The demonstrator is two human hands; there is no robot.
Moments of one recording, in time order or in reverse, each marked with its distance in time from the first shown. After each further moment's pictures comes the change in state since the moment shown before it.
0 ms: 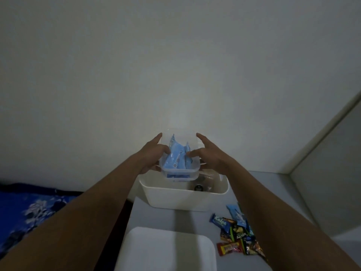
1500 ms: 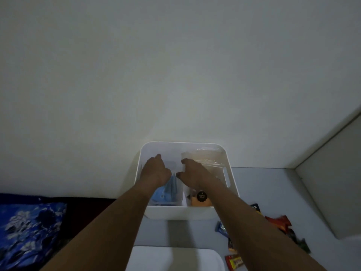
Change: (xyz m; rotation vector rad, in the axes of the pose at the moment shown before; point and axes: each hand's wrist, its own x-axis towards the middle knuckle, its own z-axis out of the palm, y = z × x) left_hand 0.095 -0.053 0.021 0.692 0.148 0.070; right_hand 0.065 0.036 0.050 -0.574 0.024 0.058
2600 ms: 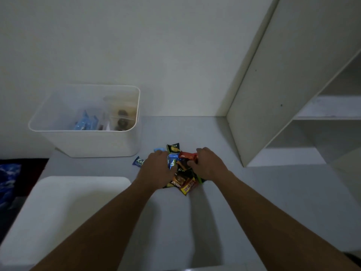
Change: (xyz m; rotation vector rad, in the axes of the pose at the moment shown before) left_hand -0.199 0.126 0.292 0.201 0.030 0.383; right_hand -0.176 0.362 -0.067 -0.285 0.158 0.028
